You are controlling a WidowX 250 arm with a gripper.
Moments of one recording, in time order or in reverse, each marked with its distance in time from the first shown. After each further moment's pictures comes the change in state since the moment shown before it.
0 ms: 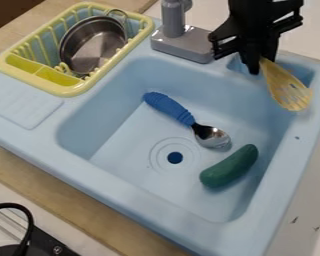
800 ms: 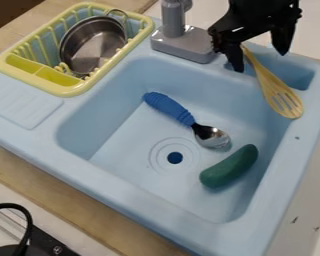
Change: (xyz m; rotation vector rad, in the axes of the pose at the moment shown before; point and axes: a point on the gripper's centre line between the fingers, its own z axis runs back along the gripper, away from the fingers) arm 0.005 -0.003 0.002 -0.002 -0.022 -0.016
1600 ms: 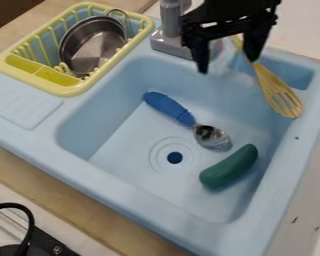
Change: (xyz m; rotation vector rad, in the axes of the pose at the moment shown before) arm -0.016 0.031 0.031 0.137 -0.051 -0.071
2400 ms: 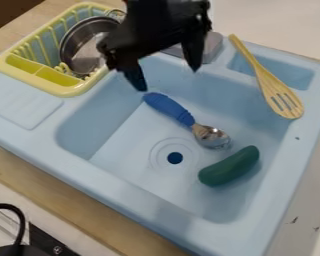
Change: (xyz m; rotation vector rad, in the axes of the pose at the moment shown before) arm -0.005 0.077 0.018 -0.097 -0.091 0.092
